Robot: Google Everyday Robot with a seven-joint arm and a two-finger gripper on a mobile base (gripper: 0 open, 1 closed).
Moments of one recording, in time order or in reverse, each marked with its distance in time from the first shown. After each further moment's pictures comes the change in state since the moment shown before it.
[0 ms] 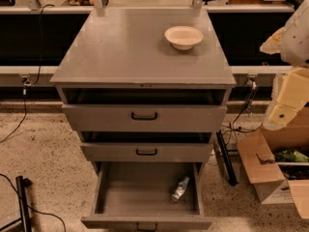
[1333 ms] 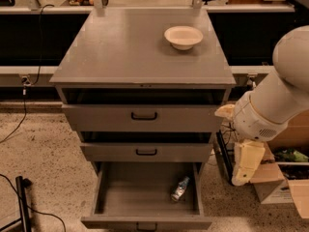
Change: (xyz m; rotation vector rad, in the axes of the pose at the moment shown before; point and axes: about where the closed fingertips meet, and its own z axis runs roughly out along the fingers) arm 0.000 0.068 0.157 -0.199 -0.111 -0.209
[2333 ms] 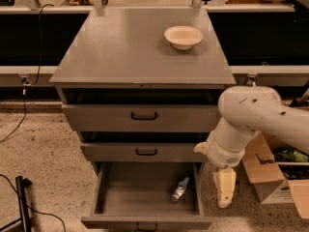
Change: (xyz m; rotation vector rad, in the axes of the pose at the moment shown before) arm 0.027 0.015 0.146 -0.225 0.066 -0.156
